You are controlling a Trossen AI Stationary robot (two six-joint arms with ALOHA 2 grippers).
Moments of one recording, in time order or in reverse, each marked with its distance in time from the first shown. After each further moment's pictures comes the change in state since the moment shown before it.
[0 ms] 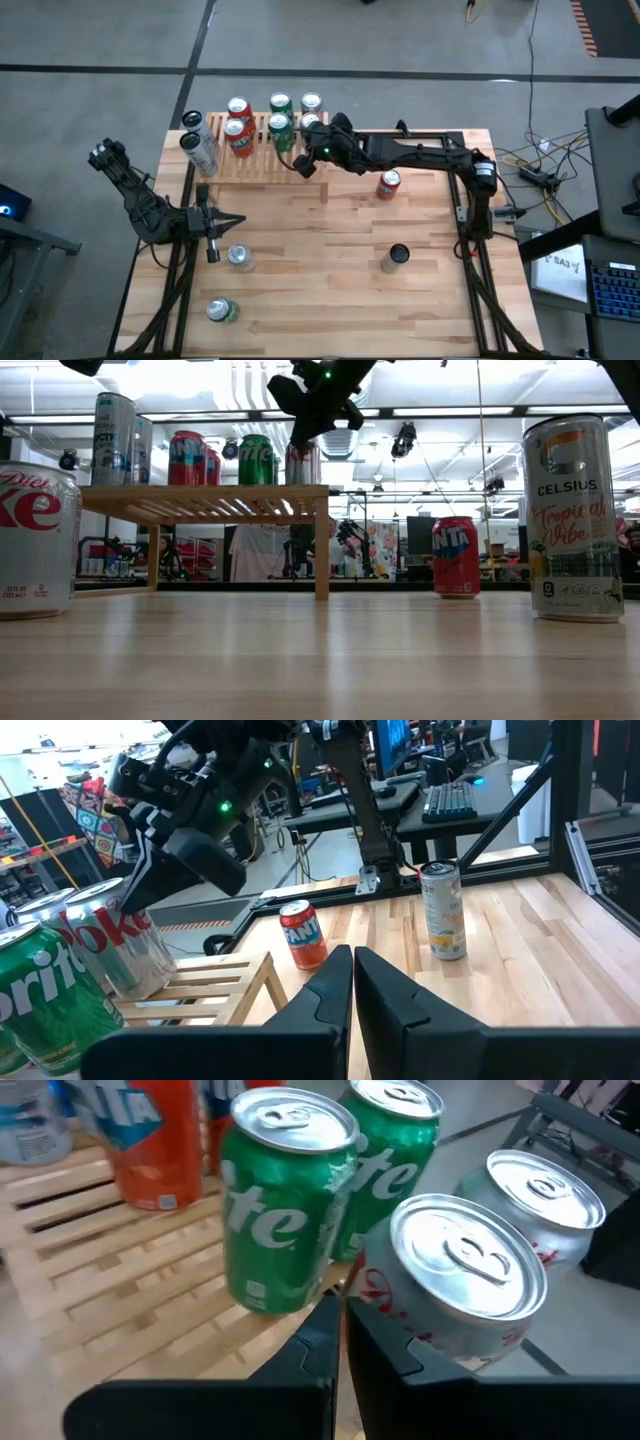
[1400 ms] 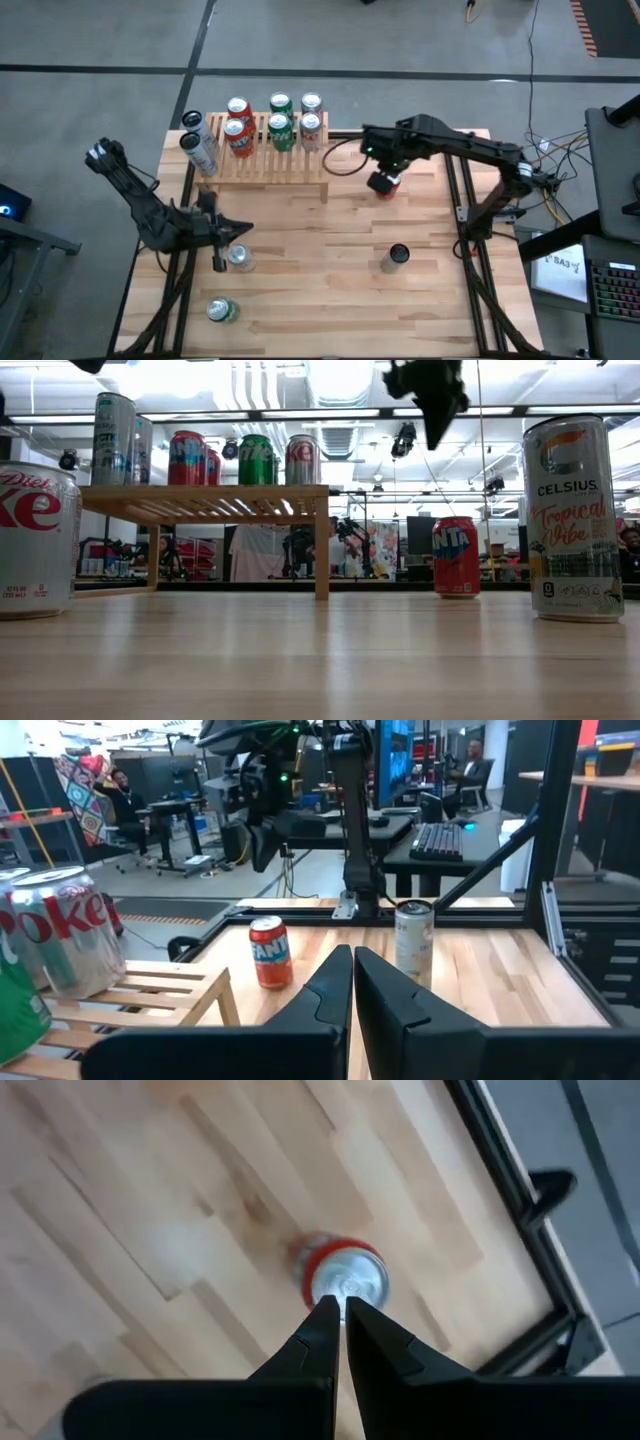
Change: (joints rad) left arm 0.000 0.140 0.000 0.231 0.000 -0.094; right arm -0.055 -0.244 -0.016 -1.052 -0.316 0.152
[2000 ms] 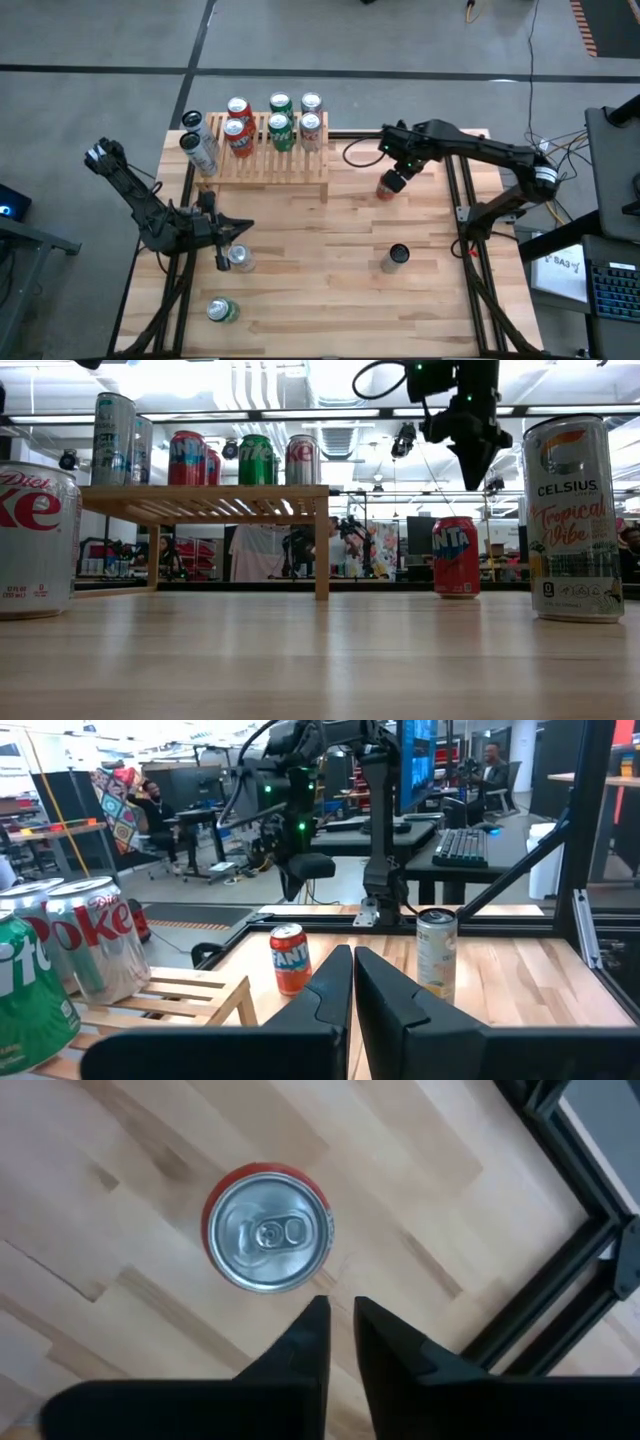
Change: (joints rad) left arm 0.000 0.045 0.001 0.086 -0.062 0.058; right arm -0.167 -0.202 -0.440 0.186 -0.035 0.071
